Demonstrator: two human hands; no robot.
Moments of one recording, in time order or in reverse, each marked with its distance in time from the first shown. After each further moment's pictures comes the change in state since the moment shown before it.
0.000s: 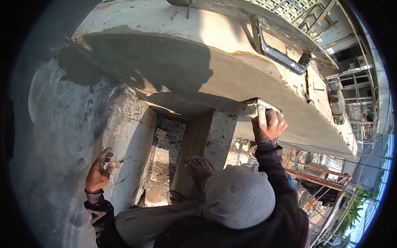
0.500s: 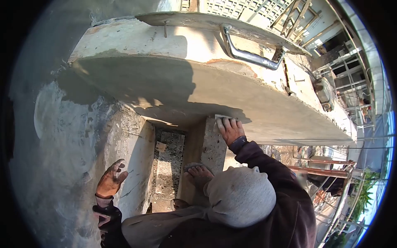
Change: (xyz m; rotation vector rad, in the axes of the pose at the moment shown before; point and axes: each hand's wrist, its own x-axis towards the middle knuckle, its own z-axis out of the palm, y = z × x) left_hand 0.017 0.007 0.016 0.062 -0.109 0.139; right_hand -0.054 -0.047 0.028 0.169 -0.598 -0.233
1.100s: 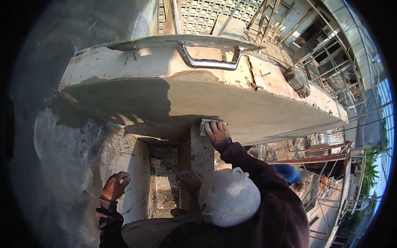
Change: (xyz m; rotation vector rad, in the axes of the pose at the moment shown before) left_hand 0.042 -0.002 0.019 0.130 -0.256 -0.022; right_hand -0.014 0.007 0.026 0.099 0.014 0.202
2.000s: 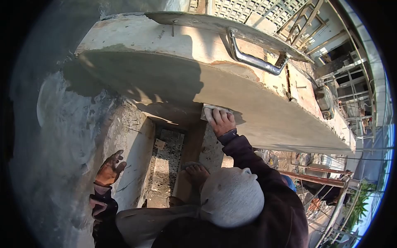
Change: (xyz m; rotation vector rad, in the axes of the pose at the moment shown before) left_hand -0.035 -0.010 -0.005 -0.058 0.230 -0.080; right_hand 0.057 -0.030 -0.025 -0.095 0.180 -0.213
